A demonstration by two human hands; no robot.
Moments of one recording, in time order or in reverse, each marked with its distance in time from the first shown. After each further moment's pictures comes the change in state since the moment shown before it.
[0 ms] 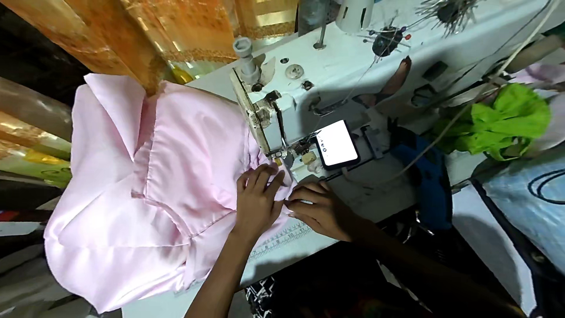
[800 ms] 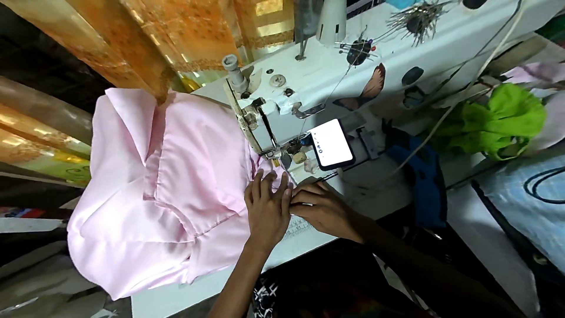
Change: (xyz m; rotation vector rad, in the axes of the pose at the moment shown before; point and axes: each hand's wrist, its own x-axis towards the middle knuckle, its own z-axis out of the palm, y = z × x) left_hand -0.011 0.046 0.011 -0.004 -0.056 -0.321; right_hand -0.006 0.006 -0.009 -0.018 -0.050 -0.091
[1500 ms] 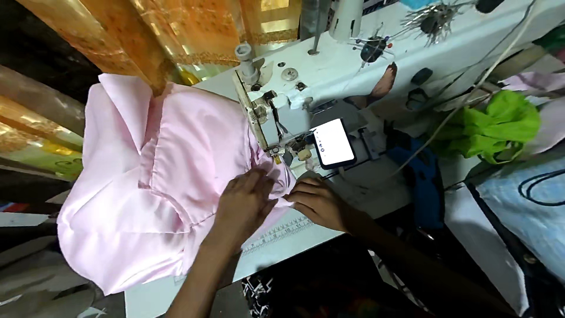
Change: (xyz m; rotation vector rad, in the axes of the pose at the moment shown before) left_hand 0.023 -0.030 -0.075 0.031 -0.216 0.303; right_hand 0.012 0.002 0.002 0.099 0.023 0.086
